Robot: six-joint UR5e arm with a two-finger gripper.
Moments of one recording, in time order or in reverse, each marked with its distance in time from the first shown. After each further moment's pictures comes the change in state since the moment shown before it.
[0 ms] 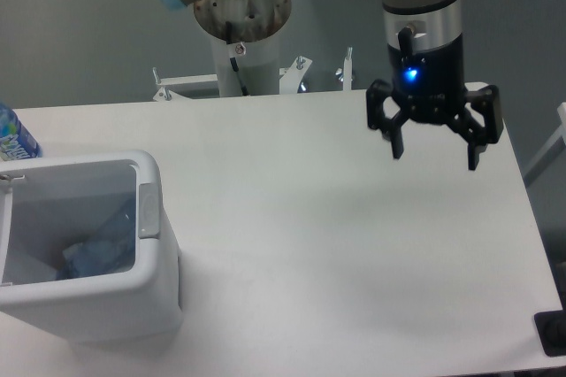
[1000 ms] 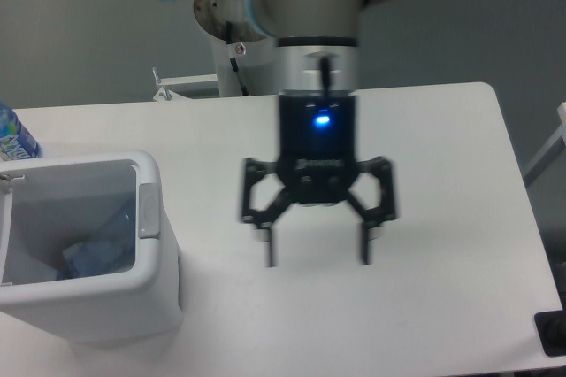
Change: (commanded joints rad) arm -0.126 -0.097 -0.011 0.508 -0.374 -0.907
